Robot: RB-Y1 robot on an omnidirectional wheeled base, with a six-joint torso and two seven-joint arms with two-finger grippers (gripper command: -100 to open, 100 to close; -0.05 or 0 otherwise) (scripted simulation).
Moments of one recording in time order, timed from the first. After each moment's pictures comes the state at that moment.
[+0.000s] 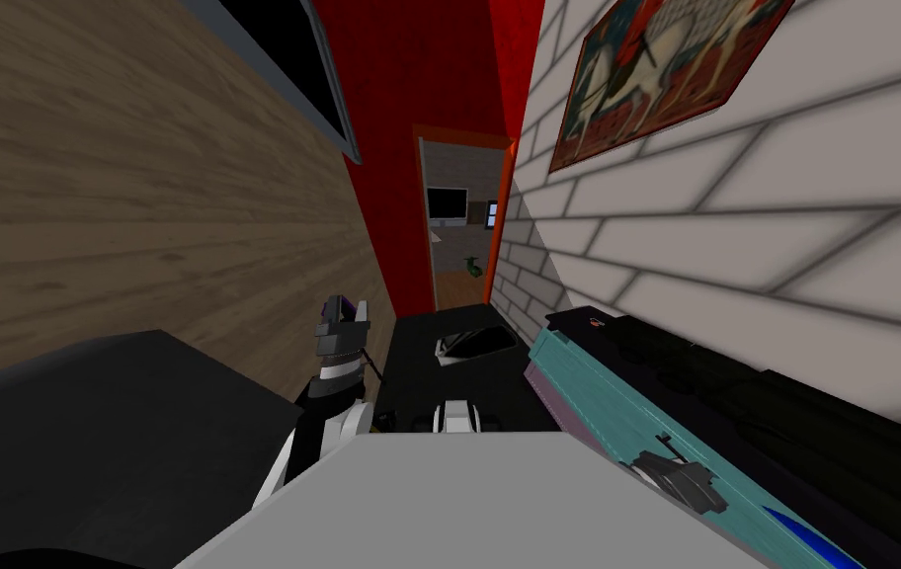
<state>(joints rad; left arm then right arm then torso) 0.53 0.02 -0.01 -2.34 -0.01 -0.53 0.12 0.14 -0.36 0.20 -0.56 1.52 1.43 0.03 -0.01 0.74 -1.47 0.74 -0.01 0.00</state>
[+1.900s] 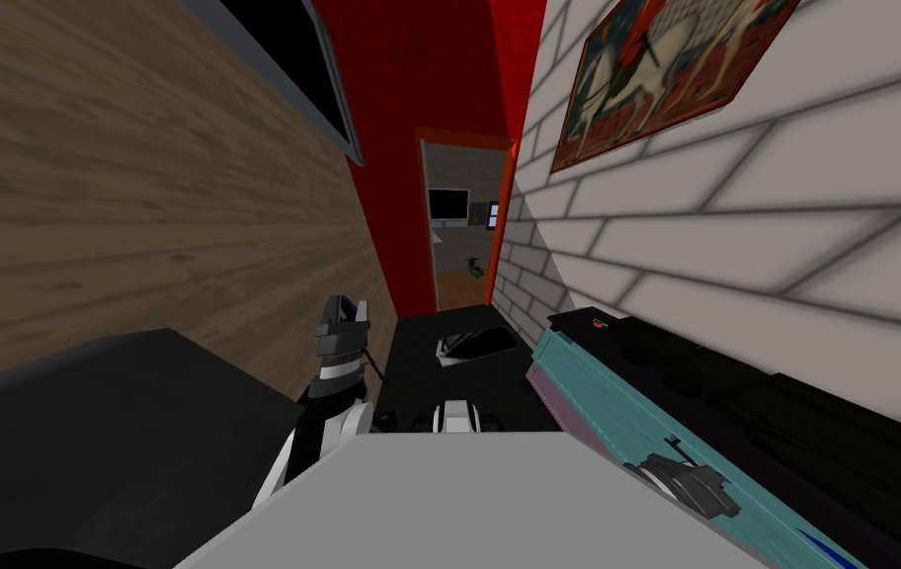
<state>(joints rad) 0.53 0.02 -0.01 -2.34 -0.01 -0.53 0.12 0.14 -0.38 0.19 -0.56 1.49 1.40 0.05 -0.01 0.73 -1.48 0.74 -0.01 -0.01</state>
